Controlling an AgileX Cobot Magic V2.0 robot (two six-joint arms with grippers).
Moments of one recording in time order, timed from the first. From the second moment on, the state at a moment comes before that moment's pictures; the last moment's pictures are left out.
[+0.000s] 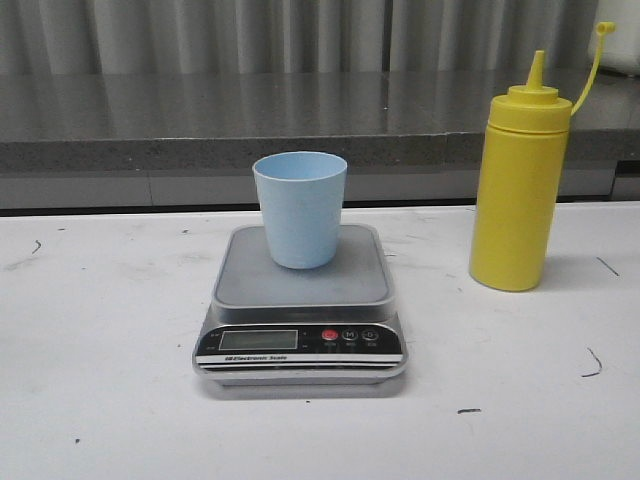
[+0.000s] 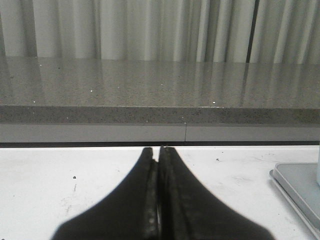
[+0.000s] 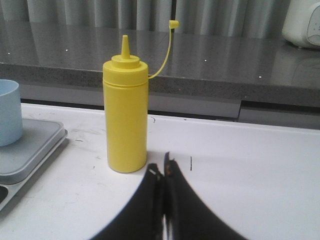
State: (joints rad) left arm -0.05 0.00 0.01 -0.09 0.04 0.04; right arm 0.11 -0.01 0.03 0.04 0.08 -0.02
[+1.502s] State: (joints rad) left arm -0.05 0.00 0.01 -0.09 0.04 0.04; right arm 0.04 -0.01 0.03 -0.03 0.12 0.10
